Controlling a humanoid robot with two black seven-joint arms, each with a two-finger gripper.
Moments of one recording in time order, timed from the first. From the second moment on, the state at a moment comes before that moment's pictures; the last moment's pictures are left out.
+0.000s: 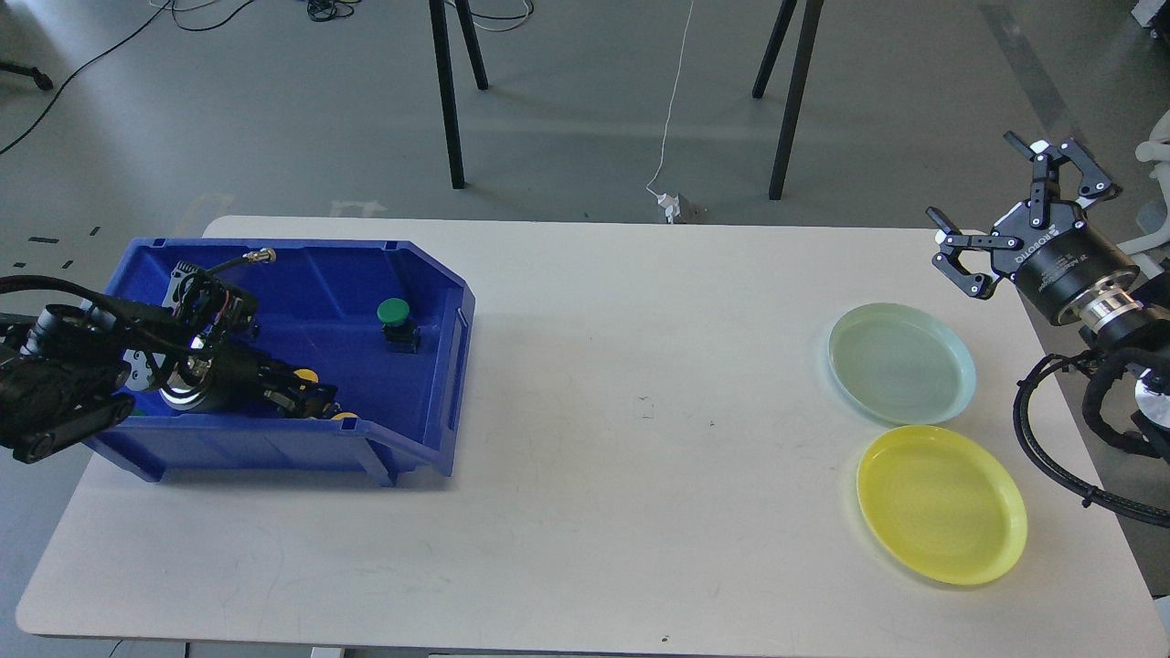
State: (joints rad) left arm -1.11 0.58 0.56 -0.73 1.37 -0.12 -0.49; right arm 0.52 -0.61 0.93 0.90 0.00 0.49 0.12
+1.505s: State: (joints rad) left arm -1.11 0.41 -0.18 -1.14 0.69 -0.45 -0.49; right arm 0.20 -0.75 1.15 1.39 -0.55 0.49 0.36
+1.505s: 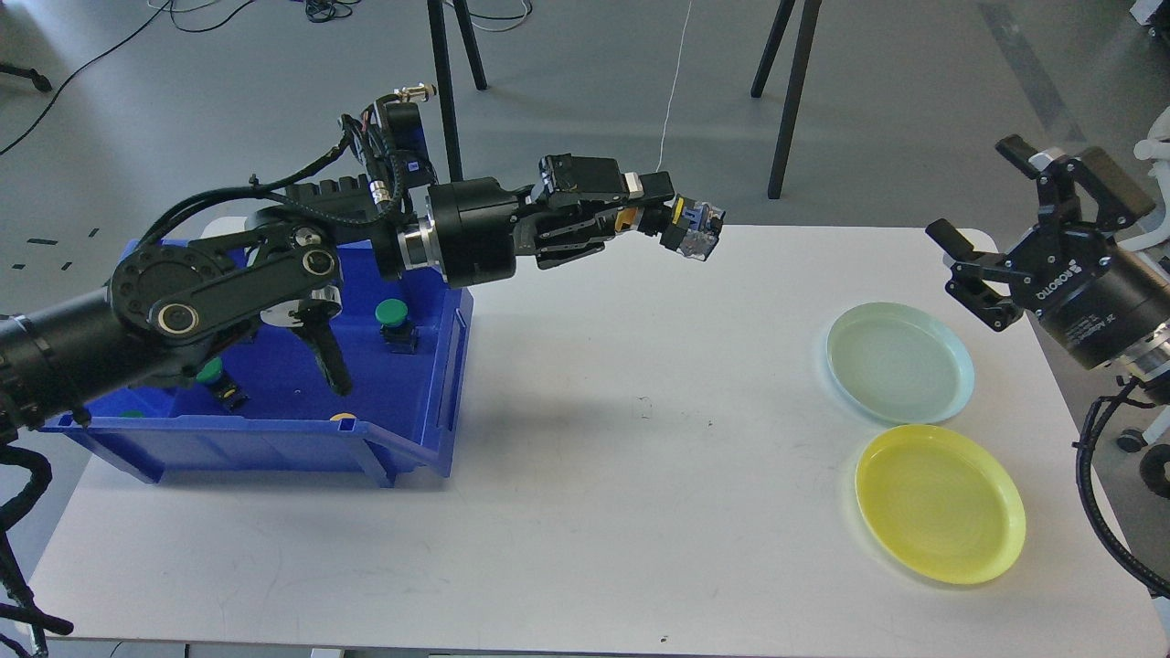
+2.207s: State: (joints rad) left arm -1.09 0.40 -0.20 -1.12 0.63 -0.49 -0.49; right arm 0.29 -0.47 0.95 1.44 -0.70 0.49 0.47
